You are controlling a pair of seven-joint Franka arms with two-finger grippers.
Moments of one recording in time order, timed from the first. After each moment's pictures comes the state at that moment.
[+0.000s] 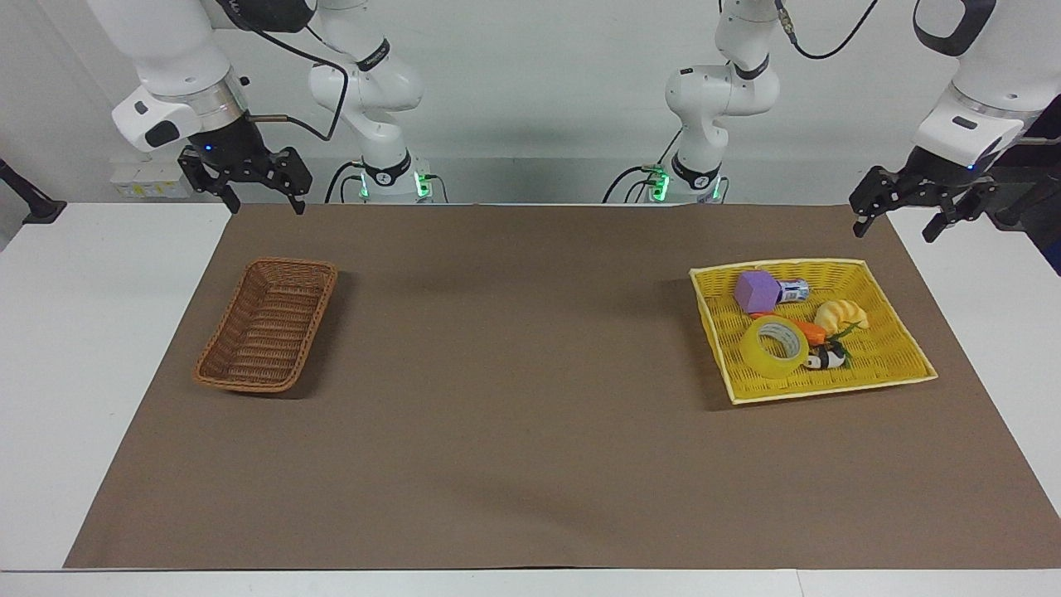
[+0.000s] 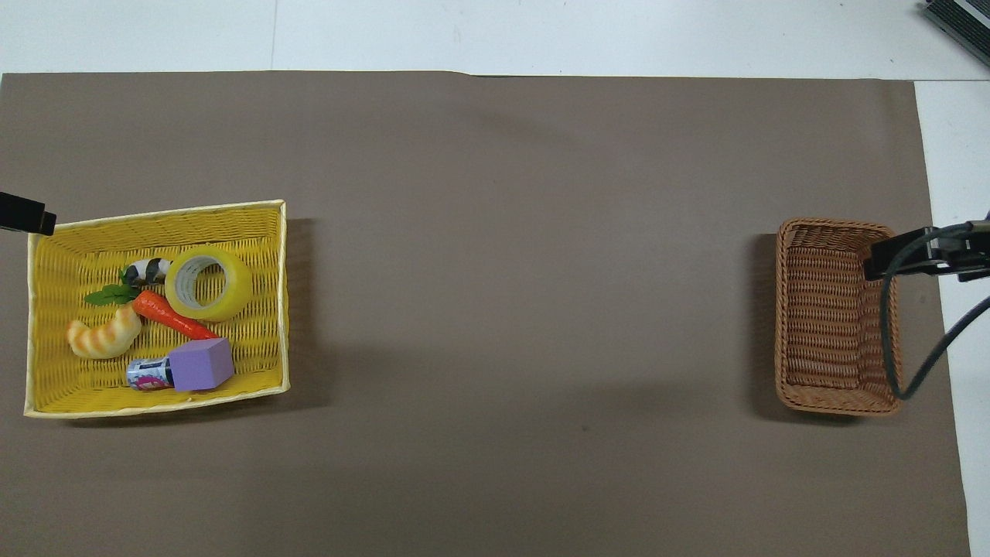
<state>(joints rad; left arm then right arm) -0.05 0.05 0.07 -1.44 0.01 1.57 0.20 -0.05 -0.01 0.02 -1.53 -0.01 1.48 0.01</state>
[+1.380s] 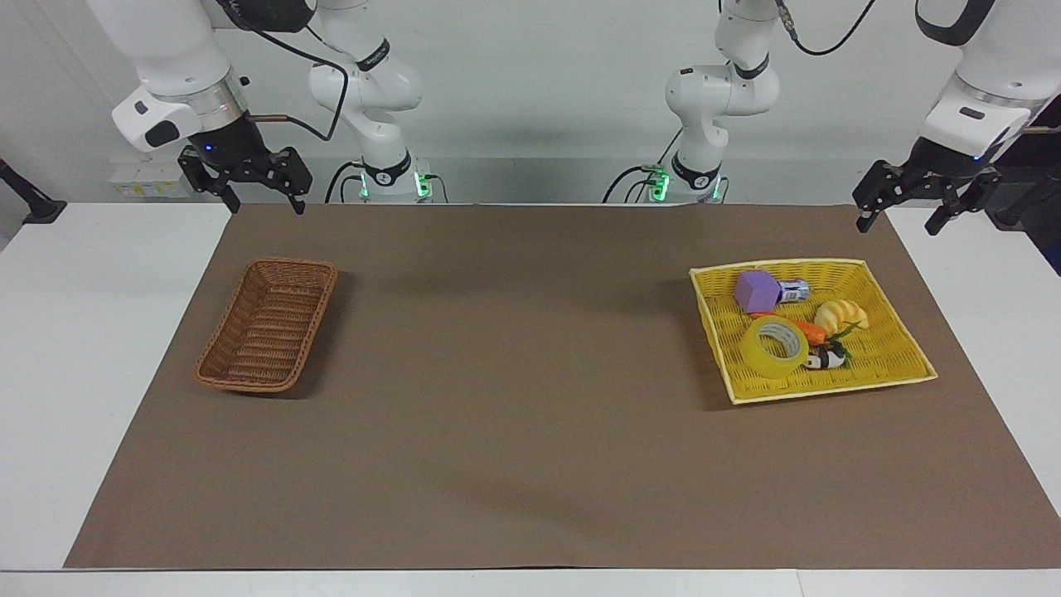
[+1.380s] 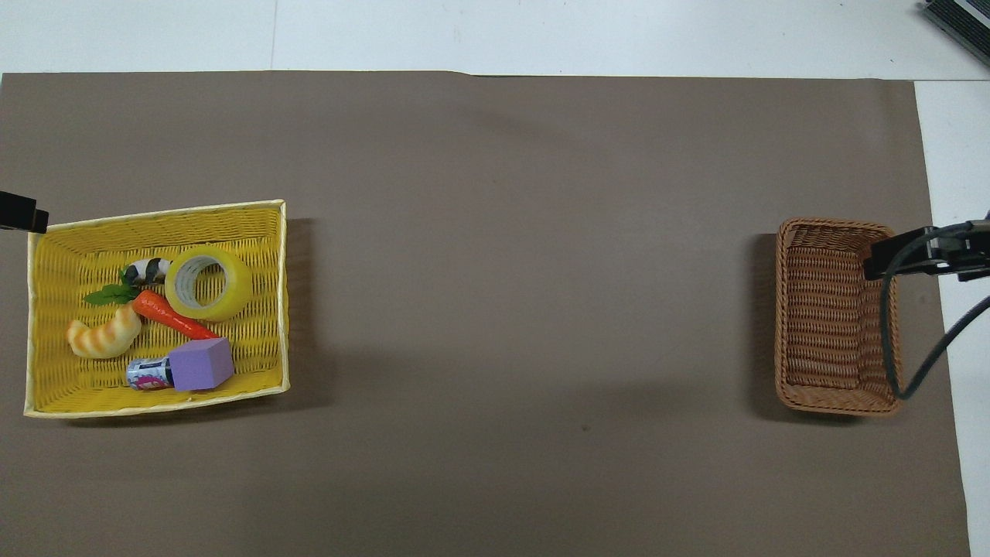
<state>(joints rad) -0.05 0.04 0.07 -1.44 0.01 1.57 0.16 -0.05 -0.01 0.02 -1.53 -0.01 1.48 0.01</state>
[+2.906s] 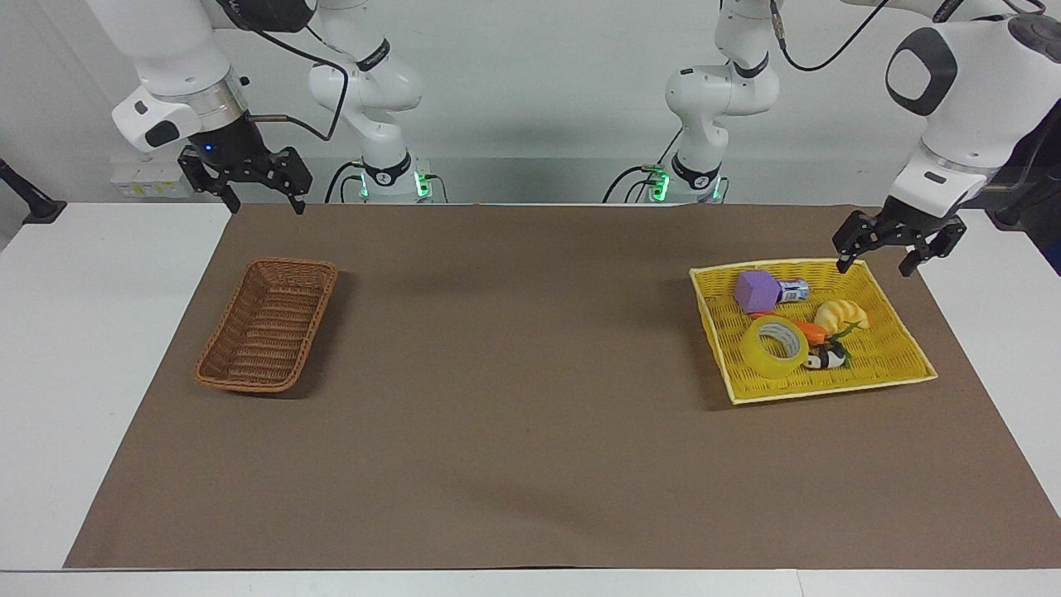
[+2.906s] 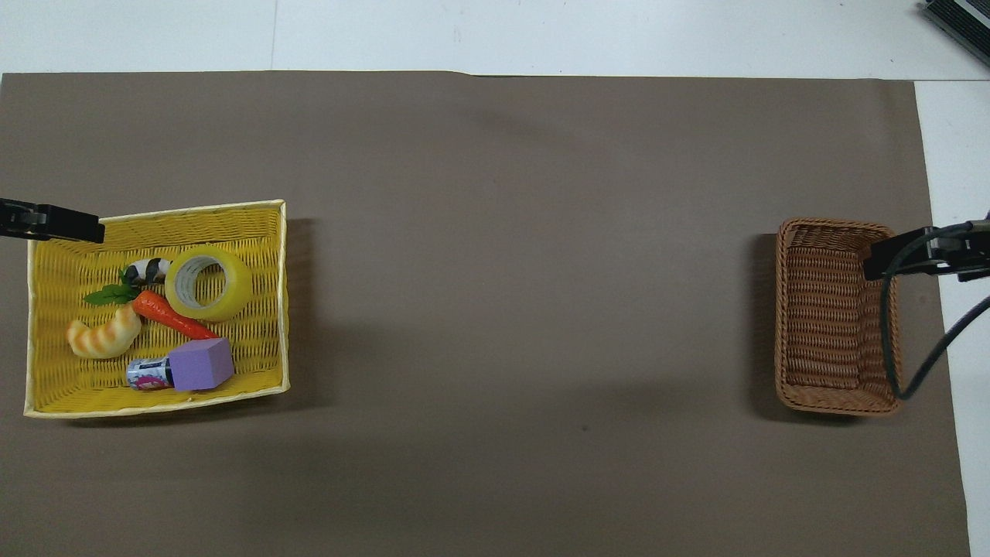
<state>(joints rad) -0.03 0.02 0.07 -1.73 0.00 1.85 0.18 -0.05 -0.01 0.02 -1.53 -0.01 1.48 0.01</state>
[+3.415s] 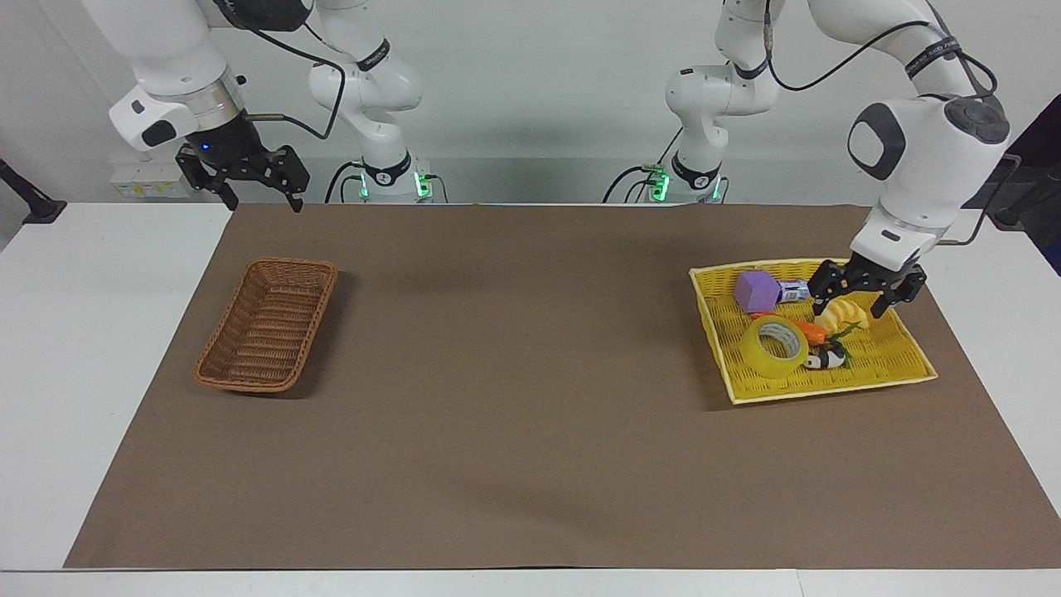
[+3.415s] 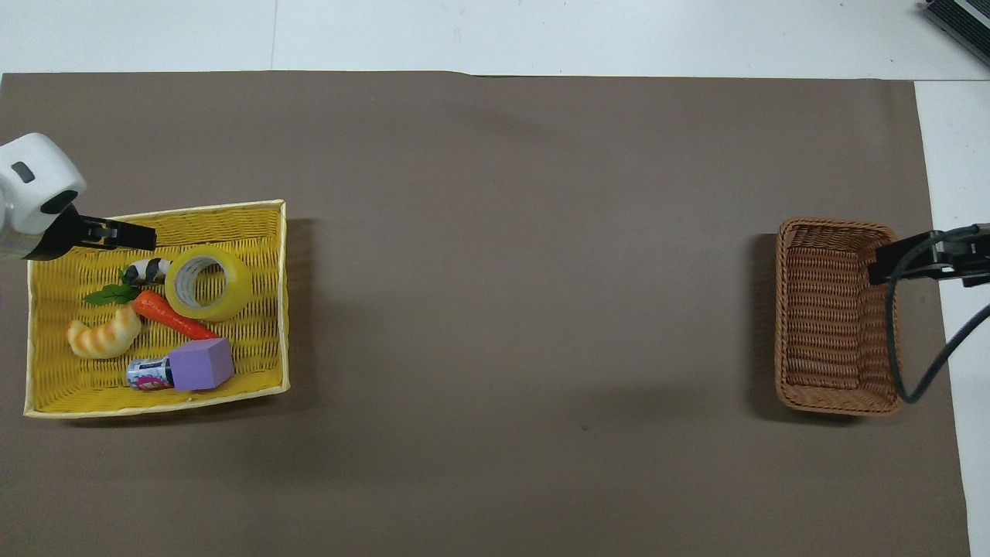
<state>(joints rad) -0.03 0.08 0.07 -1.91 0.00 2.10 0.19 -0.05 -0.01 0.02 -1.53 -0.01 1.46 0.01</state>
